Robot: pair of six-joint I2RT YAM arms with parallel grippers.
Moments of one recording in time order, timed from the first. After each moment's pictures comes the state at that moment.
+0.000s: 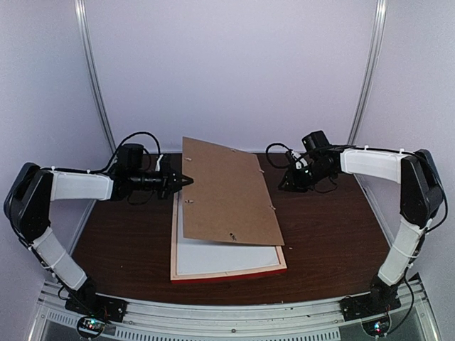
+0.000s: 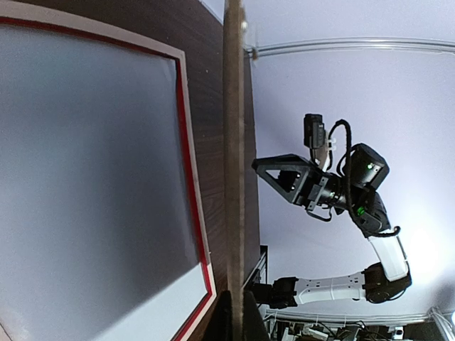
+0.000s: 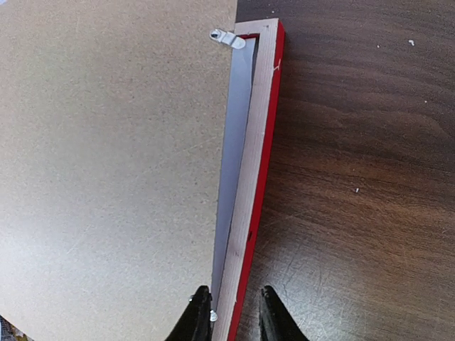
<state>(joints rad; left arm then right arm) -0.40 1.60 0.91 0.29 0.80 -1.08 0.39 1.77 1.30 -0.46 -0.38 0.35</state>
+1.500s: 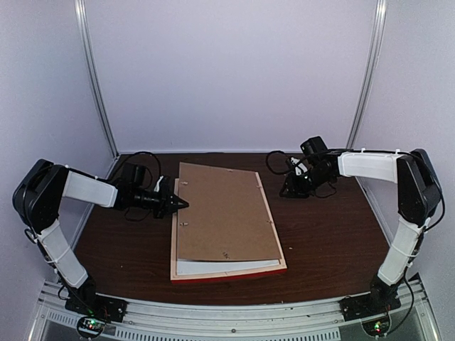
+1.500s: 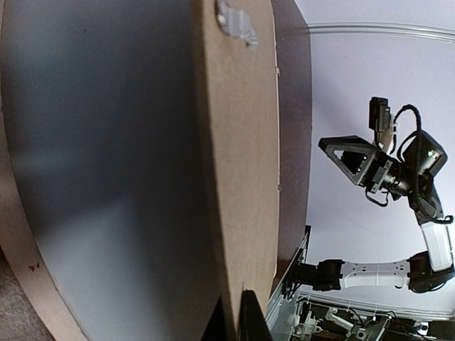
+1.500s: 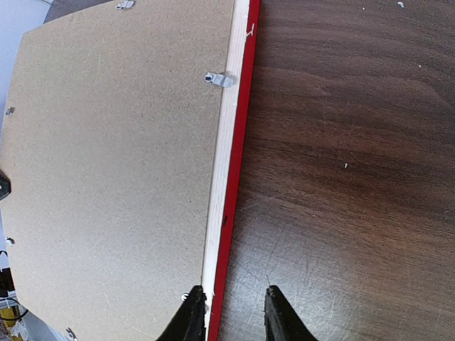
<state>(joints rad) -0.35 1.72 0.81 0.21 0.83 -0.88 0.39 1.80 1.27 -0.48 -0.35 0.34</state>
